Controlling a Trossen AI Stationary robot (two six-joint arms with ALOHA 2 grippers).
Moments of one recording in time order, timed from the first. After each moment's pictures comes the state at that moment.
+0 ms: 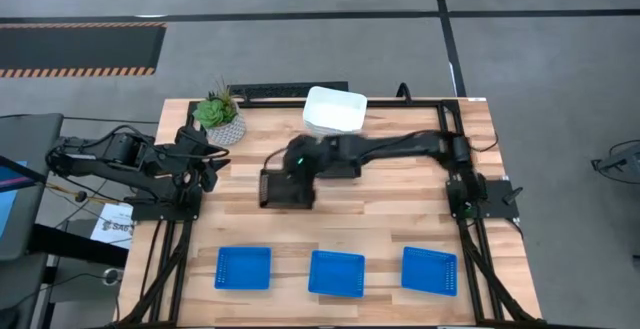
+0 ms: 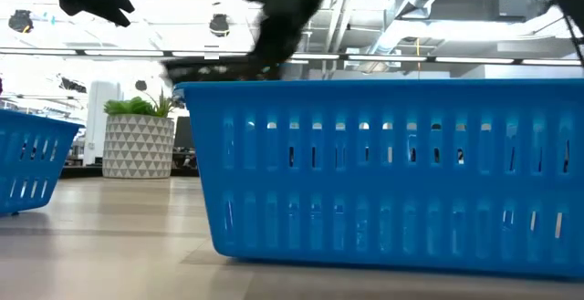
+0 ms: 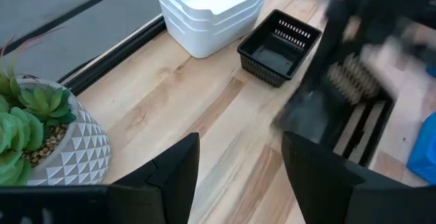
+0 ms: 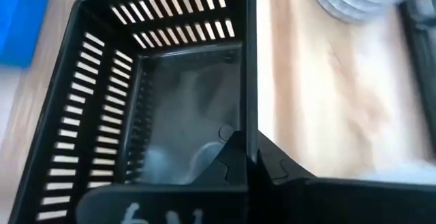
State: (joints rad) left arm -0.17 0.64 0.94 -1.09 -0.54 -0.62; right arm -0.05 2.07 1.84 -0.63 0.08 -0.11
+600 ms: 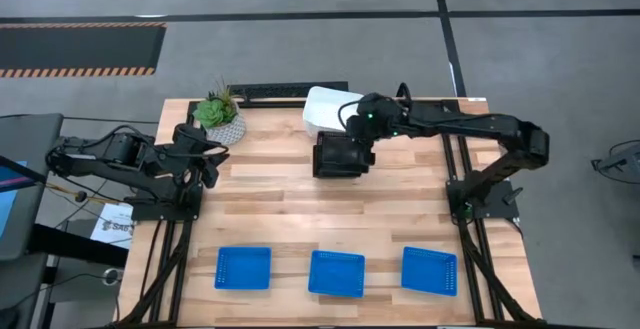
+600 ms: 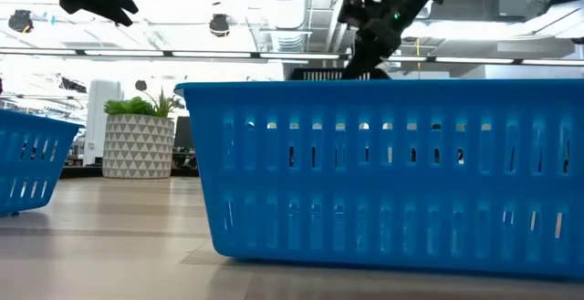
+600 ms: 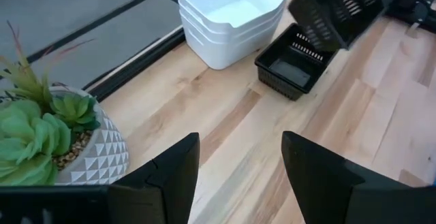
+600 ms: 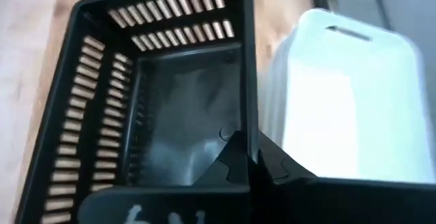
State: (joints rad) left arm -0.17 0.64 0.94 -1.09 -0.61 -0.63; right arm -0.33 1.49 1.21 -0.52 0.01 -0.36
